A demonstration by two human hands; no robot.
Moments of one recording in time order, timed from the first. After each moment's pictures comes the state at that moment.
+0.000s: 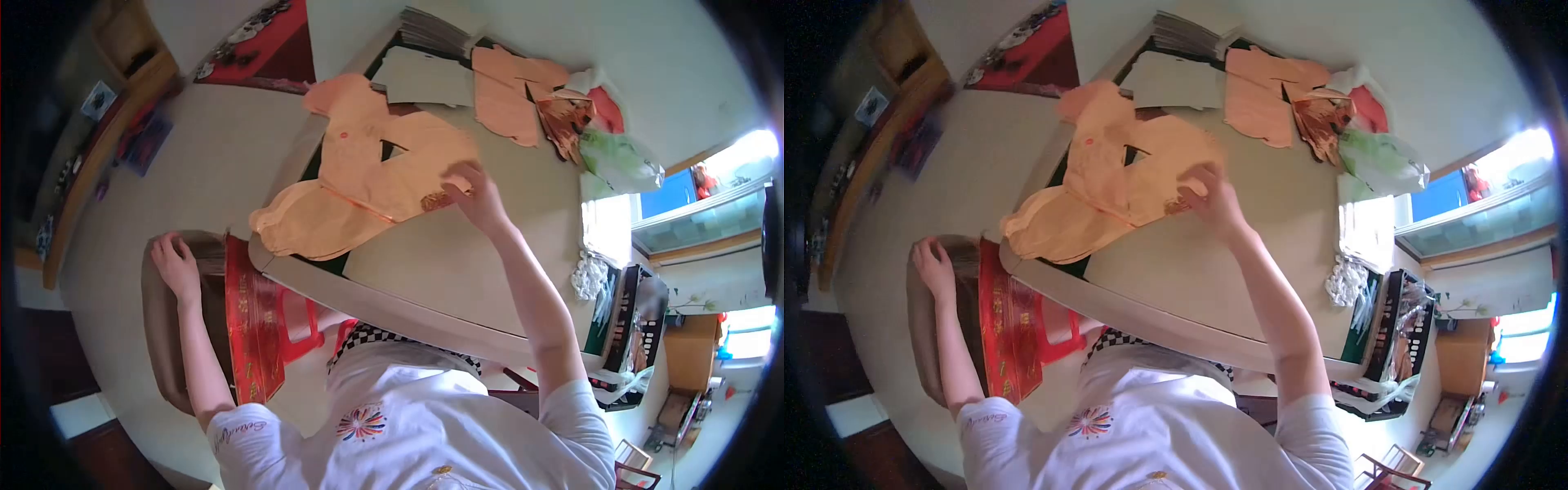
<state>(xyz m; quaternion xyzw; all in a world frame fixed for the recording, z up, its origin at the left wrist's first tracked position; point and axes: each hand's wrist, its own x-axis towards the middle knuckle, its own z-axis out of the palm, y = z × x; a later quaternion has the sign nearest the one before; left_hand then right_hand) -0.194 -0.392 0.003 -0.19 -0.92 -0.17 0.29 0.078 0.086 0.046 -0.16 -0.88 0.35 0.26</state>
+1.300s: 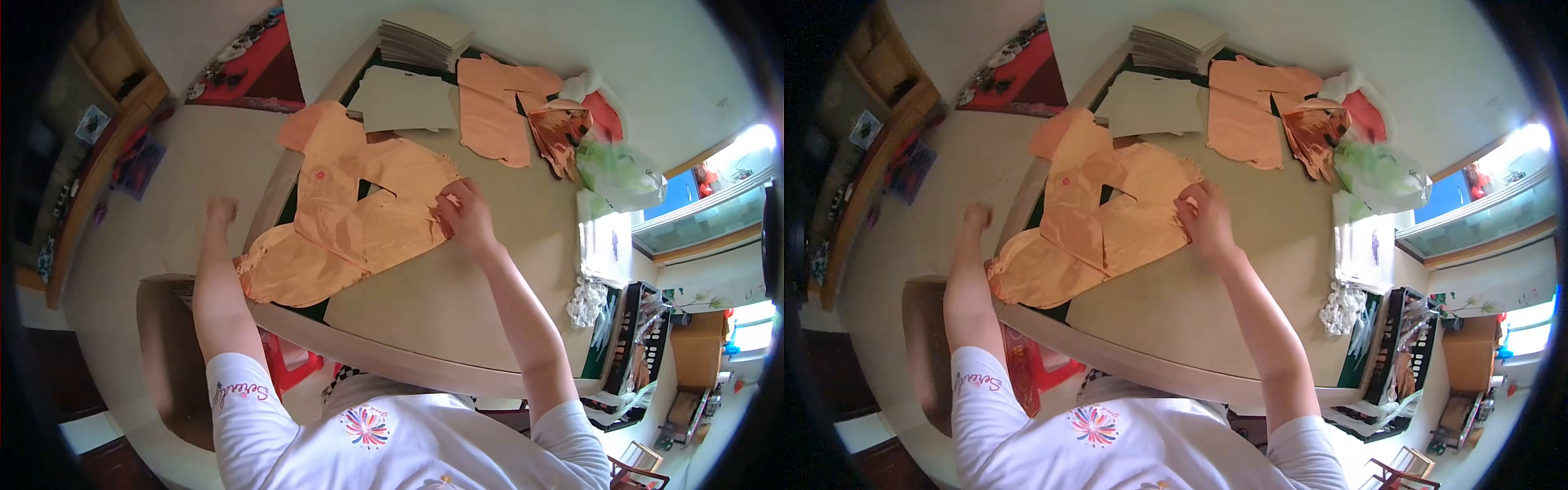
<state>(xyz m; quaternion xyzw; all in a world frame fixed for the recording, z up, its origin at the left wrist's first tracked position) -0.360 -0.227 -0.082 -0.15 -0.75 -0.53 -0.37 0.065 0.130 0.015 -0.24 -0.87 0.33 0.27</state>
